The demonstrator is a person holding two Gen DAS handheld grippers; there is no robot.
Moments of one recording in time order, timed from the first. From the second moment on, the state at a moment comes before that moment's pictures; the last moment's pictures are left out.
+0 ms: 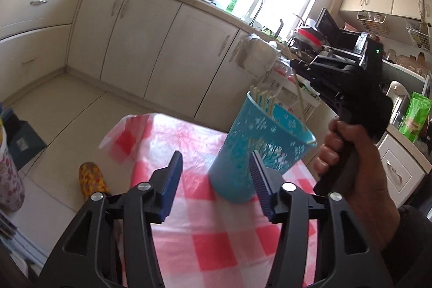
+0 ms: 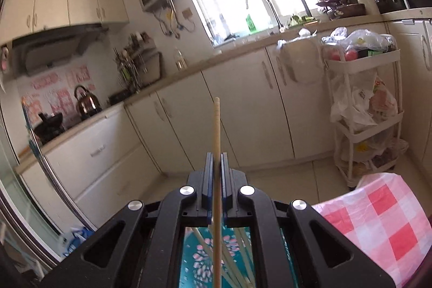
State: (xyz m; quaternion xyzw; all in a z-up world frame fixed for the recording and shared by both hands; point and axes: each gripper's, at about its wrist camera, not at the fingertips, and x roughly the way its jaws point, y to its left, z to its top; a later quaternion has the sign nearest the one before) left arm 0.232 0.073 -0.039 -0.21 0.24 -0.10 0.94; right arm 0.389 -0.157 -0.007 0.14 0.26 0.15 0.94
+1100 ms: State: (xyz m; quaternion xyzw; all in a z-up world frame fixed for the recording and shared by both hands) left arm -0.058 0.015 0.061 -0.04 0.36 -0.04 0.93; right arm -0.078 -0.207 0.044 0.10 0.40 0.08 0.91
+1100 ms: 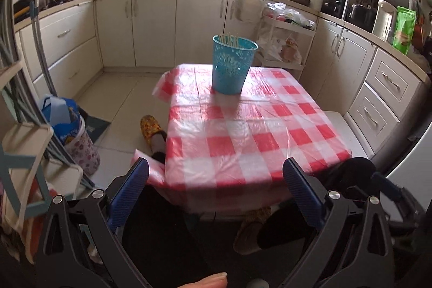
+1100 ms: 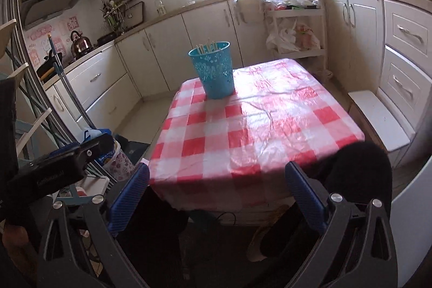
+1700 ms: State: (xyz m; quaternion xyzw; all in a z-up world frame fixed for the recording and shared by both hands) left arm -0.114 0.000 0.070 -0.01 0.33 0.00 0.95; right arm -0.125 -0.212 0.073 0.09 0.34 0.07 0.93
